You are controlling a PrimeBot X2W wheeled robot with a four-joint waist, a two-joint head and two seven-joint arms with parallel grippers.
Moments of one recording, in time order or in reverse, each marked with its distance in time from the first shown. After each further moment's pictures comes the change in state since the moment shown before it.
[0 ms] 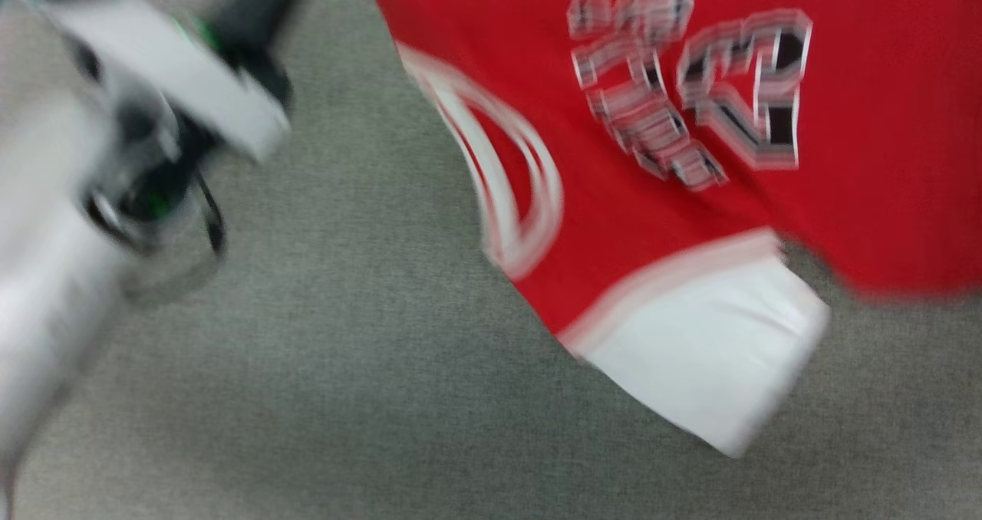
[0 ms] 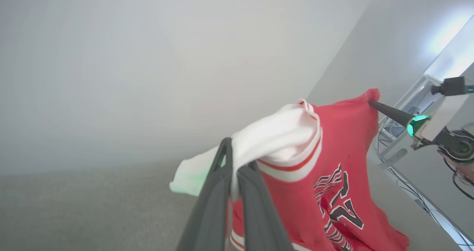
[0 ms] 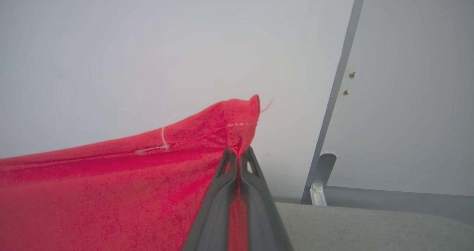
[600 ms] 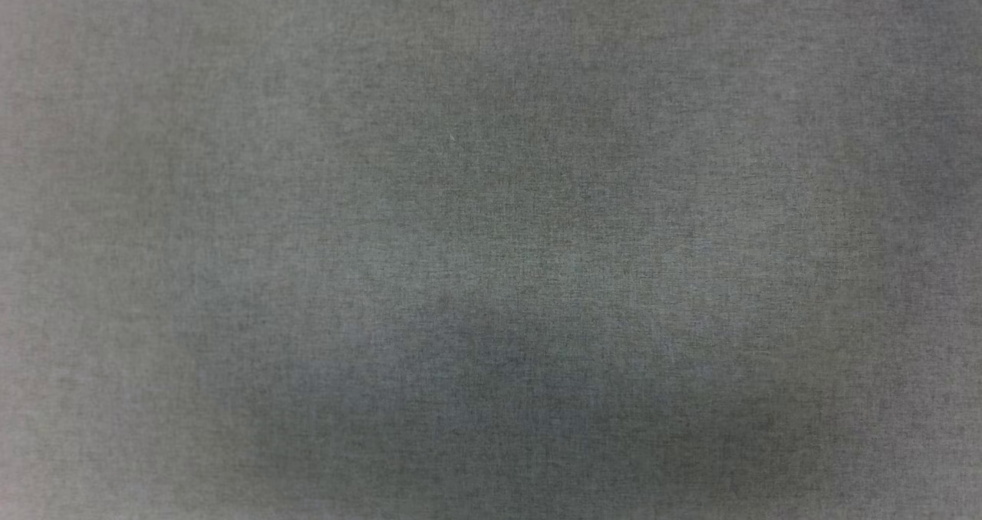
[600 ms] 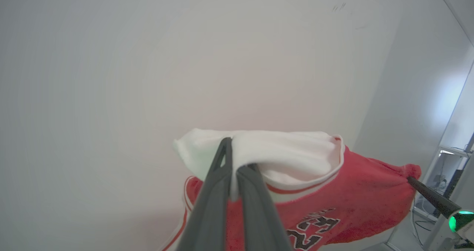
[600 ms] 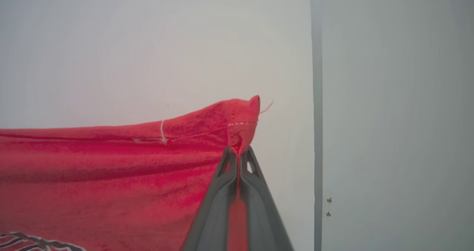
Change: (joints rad) left arm -0.670 -0.141 0.077 0.463 0.068 -0.013 -0.066; right arm -0.445 0.152 -0.172 0.237 -0.203 0.001 -0.272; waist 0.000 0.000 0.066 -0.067
